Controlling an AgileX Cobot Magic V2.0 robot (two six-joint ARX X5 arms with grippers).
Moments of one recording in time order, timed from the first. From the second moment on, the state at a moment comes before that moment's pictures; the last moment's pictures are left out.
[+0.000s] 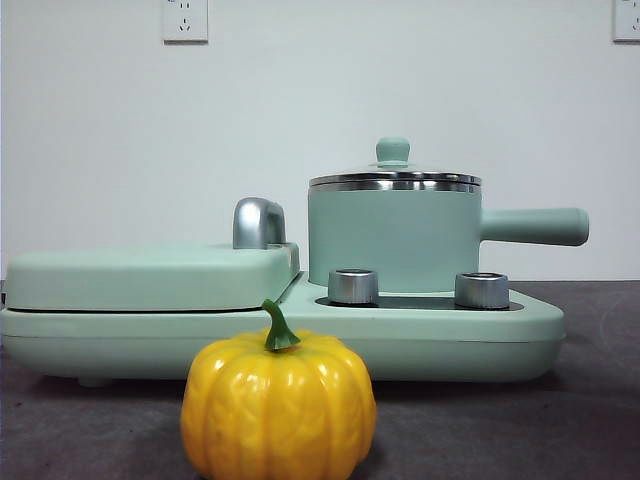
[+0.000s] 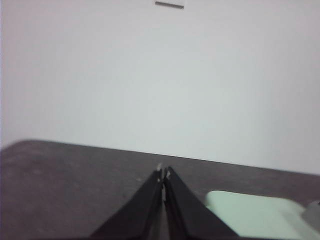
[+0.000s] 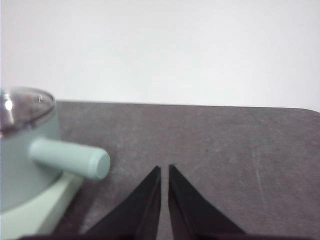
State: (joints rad) left arm 0.00 0.00 0.03 0.20 0.03 -0.19; right arm 0.04 0.00 0.02 0.04 -0.03 0.05
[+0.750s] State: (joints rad) left arm 0.00 0.00 0.03 0.05 0.03 -0.69; right arm 0.04 0.00 0.02 0.06 -0.01 0.51
